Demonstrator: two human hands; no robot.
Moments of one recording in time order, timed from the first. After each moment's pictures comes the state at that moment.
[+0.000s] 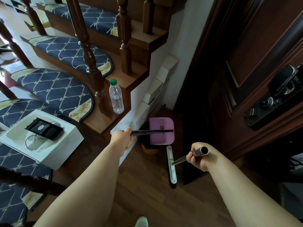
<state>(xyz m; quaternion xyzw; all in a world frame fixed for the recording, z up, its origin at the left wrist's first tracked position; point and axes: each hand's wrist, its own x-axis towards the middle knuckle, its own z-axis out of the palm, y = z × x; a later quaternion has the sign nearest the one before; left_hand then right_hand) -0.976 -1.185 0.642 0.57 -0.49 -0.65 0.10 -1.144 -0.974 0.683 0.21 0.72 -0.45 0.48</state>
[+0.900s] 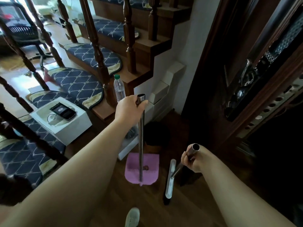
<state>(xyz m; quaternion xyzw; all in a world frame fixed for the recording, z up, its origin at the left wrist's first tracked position) -0.999 -1.034 0.773 0.48 -0.81 -0.25 0.24 -1.155 -0.854 0.682 0.23 0.61 -0.52 0.55</state>
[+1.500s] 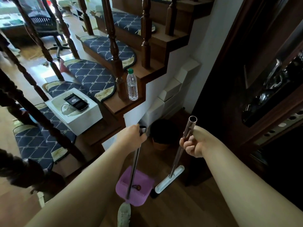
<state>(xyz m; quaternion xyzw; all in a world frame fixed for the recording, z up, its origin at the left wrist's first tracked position) -0.949 -1.026 0.686 0.50 -0.84 -0.23 0.01 -1.146 -0.905 0.720 0.07 0.63 -0.45 0.62</state>
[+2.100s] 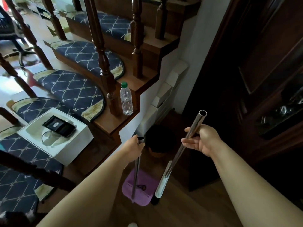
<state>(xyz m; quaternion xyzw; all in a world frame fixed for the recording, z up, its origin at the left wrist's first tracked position) -0.962 -1.169 0.635 0.47 -0.74 -0.47 -0.05 -1.129 -1.014 0.750 0.01 0.75 -0.52 0.41</state>
